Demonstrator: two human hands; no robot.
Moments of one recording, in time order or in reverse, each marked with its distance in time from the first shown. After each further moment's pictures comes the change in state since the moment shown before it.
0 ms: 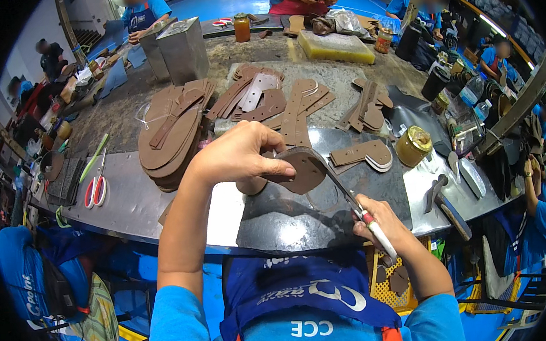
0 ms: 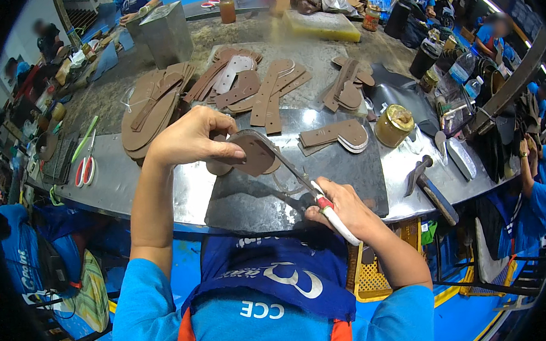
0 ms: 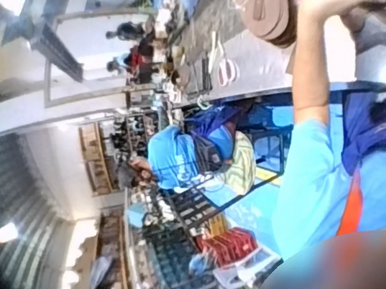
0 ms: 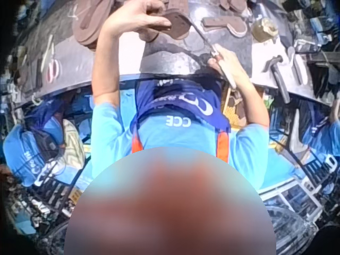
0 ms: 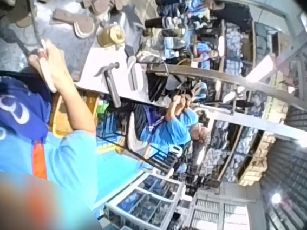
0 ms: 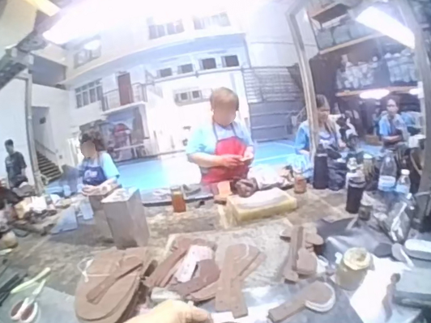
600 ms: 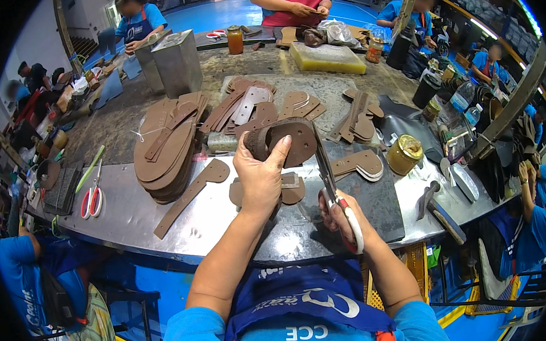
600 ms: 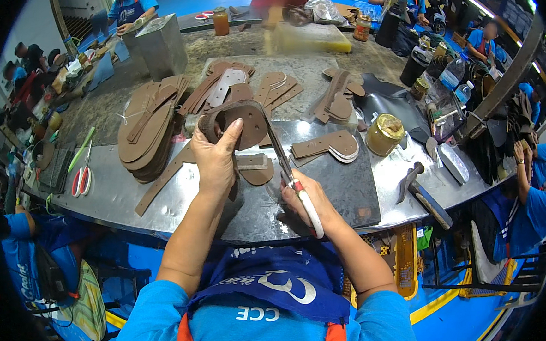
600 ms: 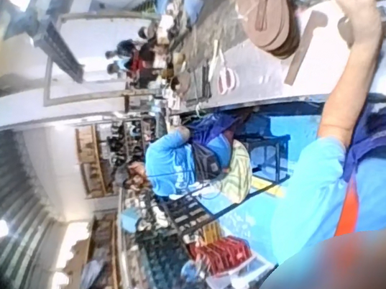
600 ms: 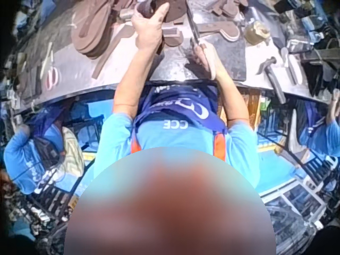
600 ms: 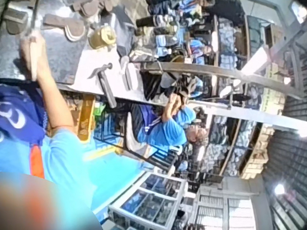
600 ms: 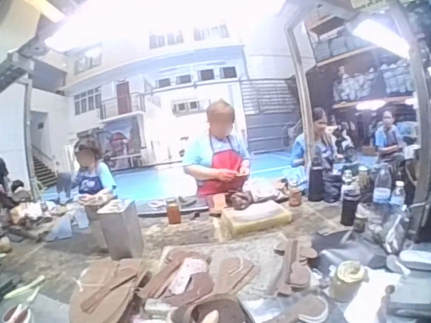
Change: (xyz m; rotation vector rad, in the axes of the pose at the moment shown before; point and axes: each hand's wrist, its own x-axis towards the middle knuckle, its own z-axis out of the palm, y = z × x) left_hand 0.035 0.010 0.086 -1.075 1.050 0.195; right_hand 0.040 0.013 0.039 0.636 0.103 -0.160
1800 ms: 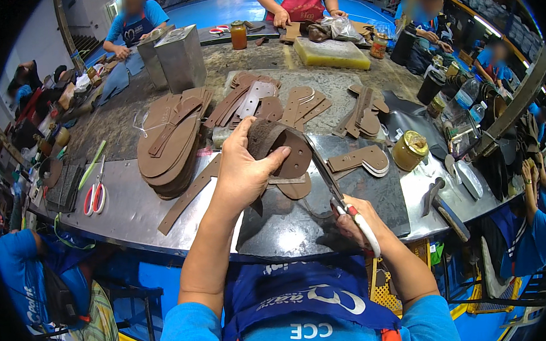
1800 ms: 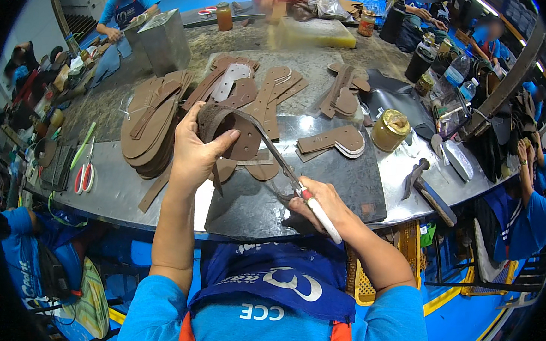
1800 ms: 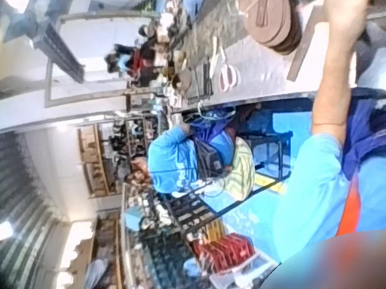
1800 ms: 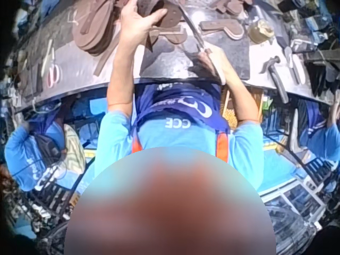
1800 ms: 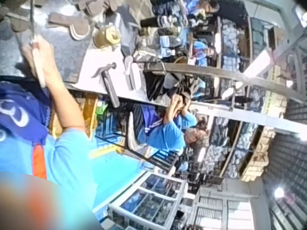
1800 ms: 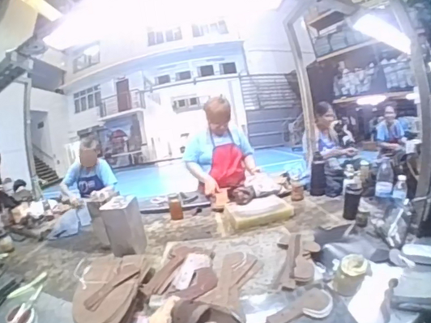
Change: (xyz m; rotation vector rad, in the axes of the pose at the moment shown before) left_hand 0.012 0.050 -0.025 0.423 -0.305 -0.114; right_hand -0.014 -0.019 -0.008 -0.373 -0.045 0.117
